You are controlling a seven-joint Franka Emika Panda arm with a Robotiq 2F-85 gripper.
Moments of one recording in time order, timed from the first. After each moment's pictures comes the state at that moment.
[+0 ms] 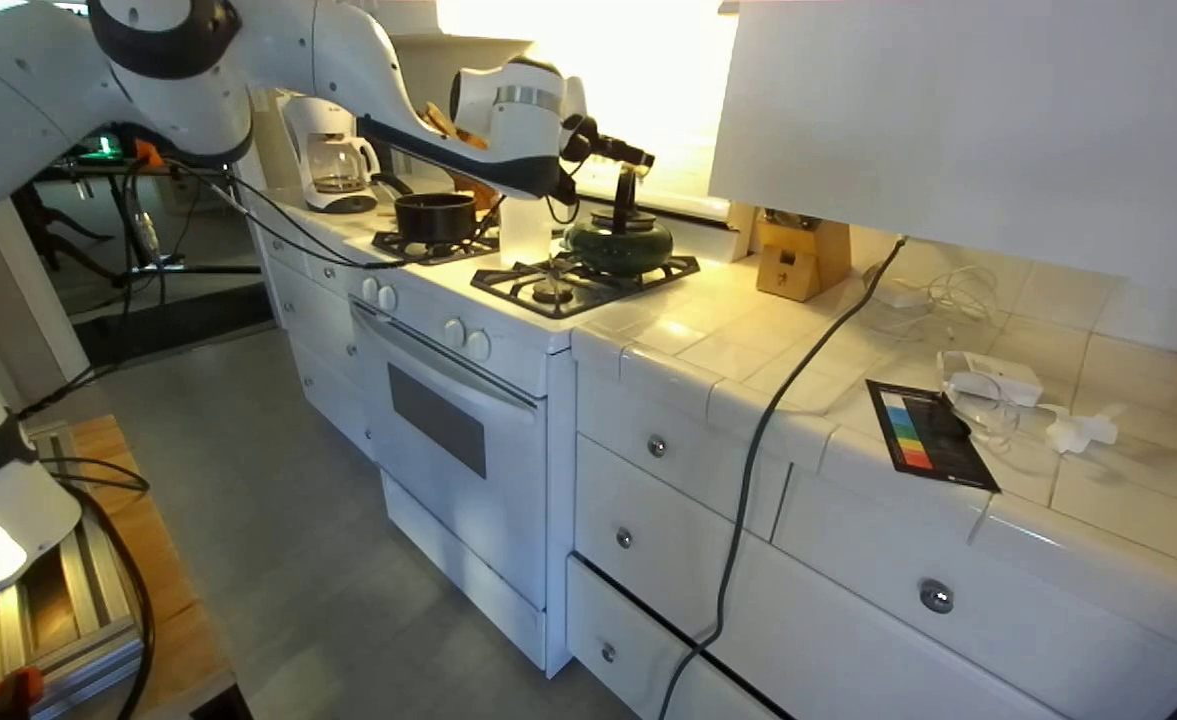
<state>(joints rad) 0.21 0.98 -0.87 -1.05 -1.15 3.40 1.87</state>
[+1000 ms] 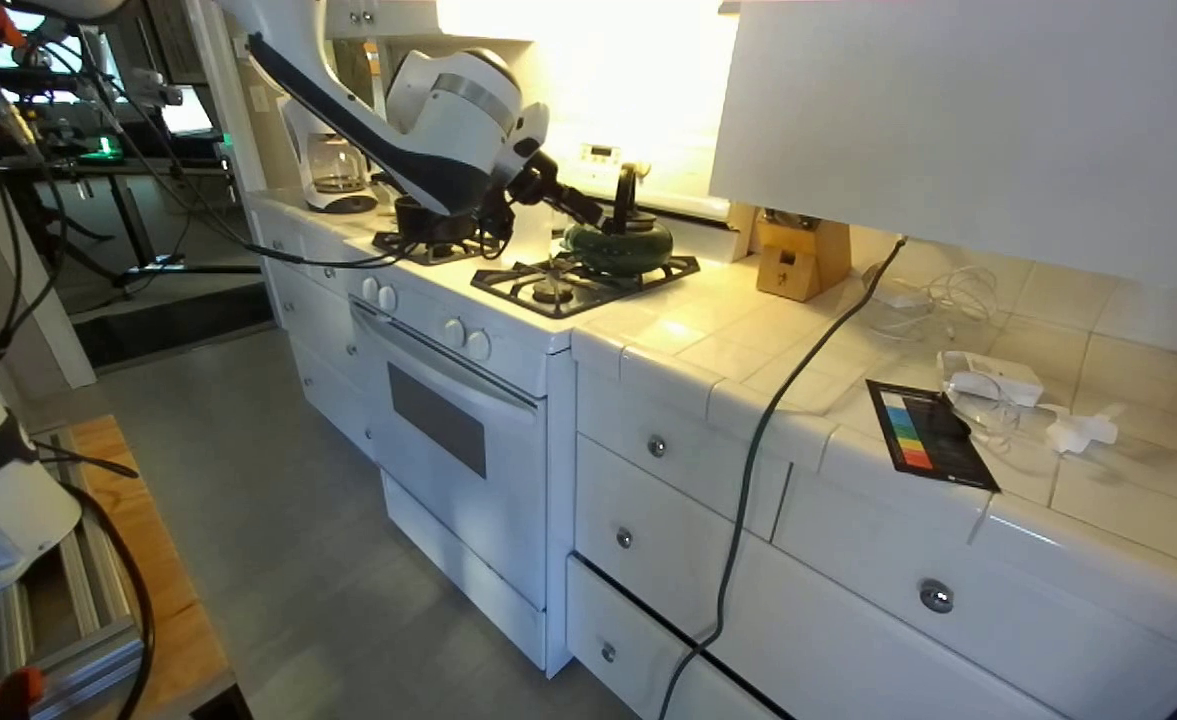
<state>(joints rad) 0.17 0.51 -0.65 -1.73 -1.60 3.34 1.78</state>
